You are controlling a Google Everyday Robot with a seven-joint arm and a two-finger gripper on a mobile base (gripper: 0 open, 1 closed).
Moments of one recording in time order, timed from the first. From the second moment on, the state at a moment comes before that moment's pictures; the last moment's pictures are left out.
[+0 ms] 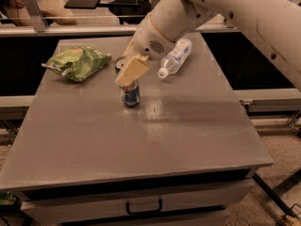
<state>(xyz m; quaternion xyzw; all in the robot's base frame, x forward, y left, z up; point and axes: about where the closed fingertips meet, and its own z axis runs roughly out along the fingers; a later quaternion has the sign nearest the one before) 0.560 0.062 0.922 -0.67 0.66 0.21 0.28</state>
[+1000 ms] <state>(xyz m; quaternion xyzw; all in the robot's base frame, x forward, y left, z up) 0.551 0.047 1.000 -0.70 0.60 0.24 0.30</state>
